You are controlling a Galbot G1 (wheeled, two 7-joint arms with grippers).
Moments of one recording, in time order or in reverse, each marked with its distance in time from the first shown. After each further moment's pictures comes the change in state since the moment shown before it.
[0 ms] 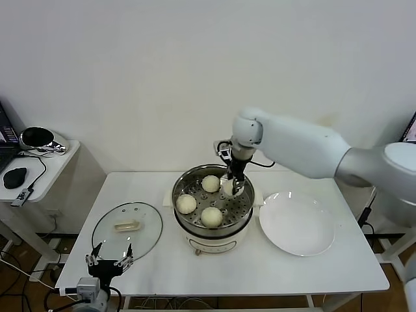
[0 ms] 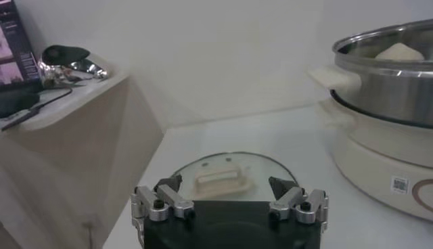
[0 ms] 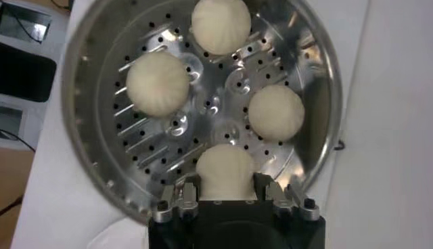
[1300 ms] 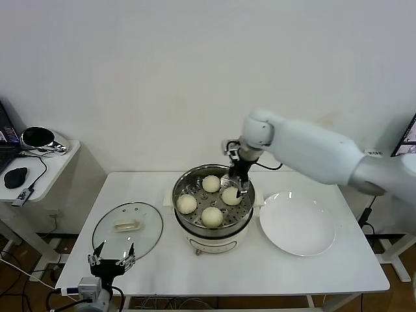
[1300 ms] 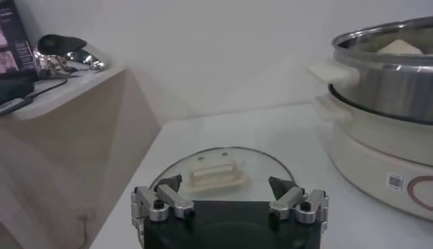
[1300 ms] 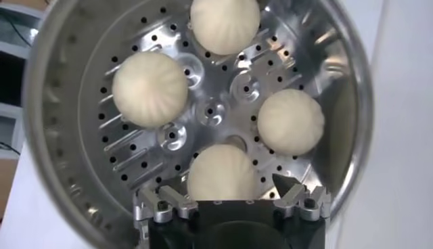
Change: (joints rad) left arm -0.002 -0.017 0.013 -0.013 -0.014 -0.008 -0.010; right arm -0.005 -0.210 0.136 0.195 0.079 -0.021 0.086
